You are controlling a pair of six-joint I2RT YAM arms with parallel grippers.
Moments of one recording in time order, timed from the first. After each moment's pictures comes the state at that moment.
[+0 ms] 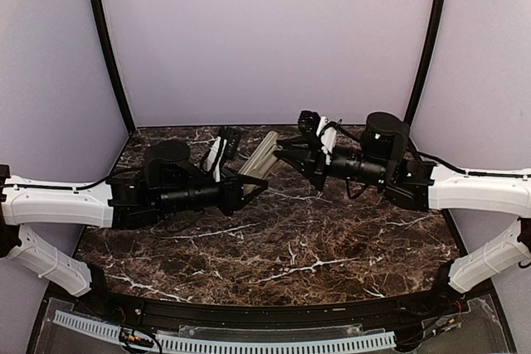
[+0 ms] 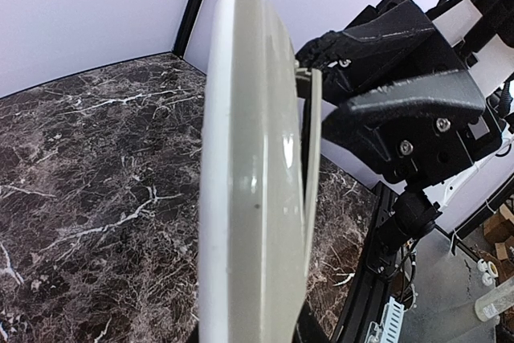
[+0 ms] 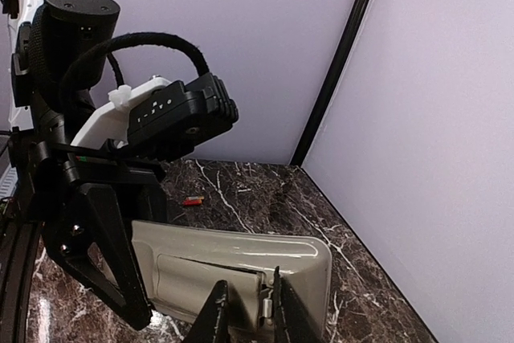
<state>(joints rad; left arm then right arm) -1.04 1.30 0.83 0.23 0.07 -0.40 0.94 1.30 0.90 0.36 -0.28 -0.35</state>
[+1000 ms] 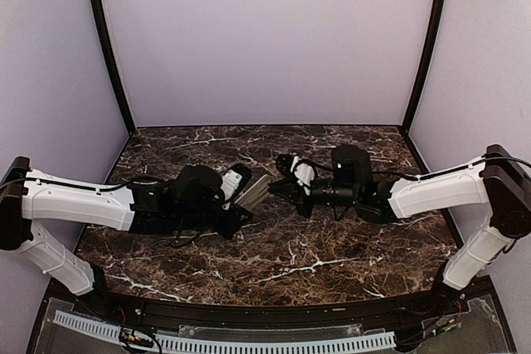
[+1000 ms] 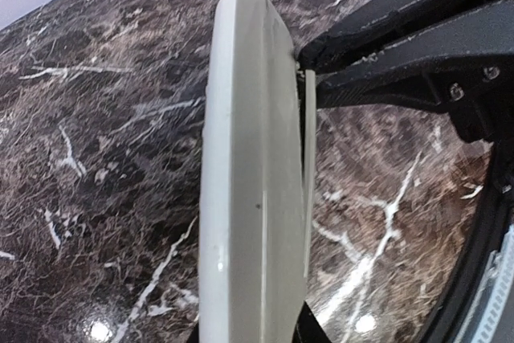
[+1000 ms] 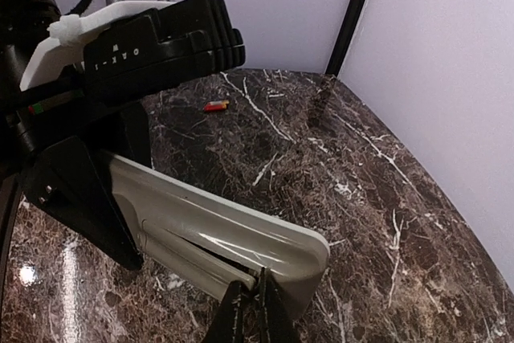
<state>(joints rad) -1.05 1.40 0.83 -0.05 -0.14 -0.33 0.91 1.54 0.80 0.48 -0.33 -0.32</state>
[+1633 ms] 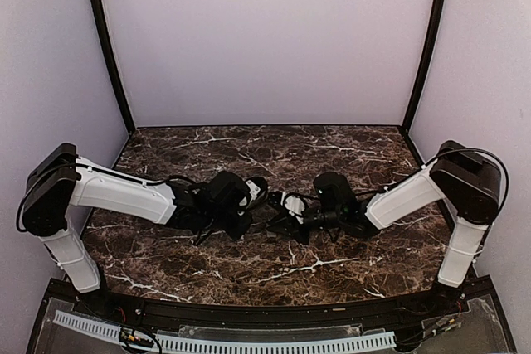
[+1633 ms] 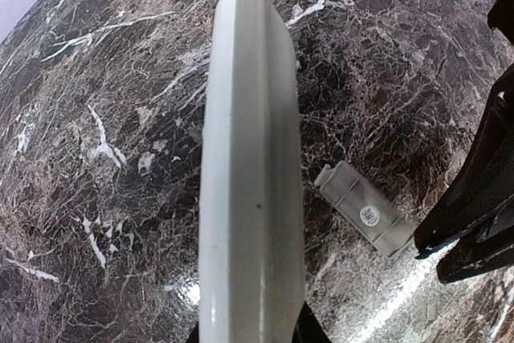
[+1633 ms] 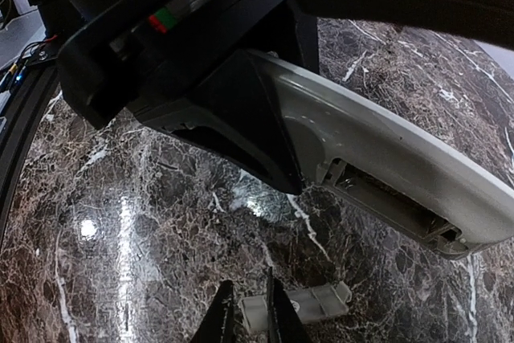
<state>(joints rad) -1.01 1.70 0.96 -0.13 -0.30 -0.11 0.89 1.82 0.76 0.55 -0.47 -0.30</state>
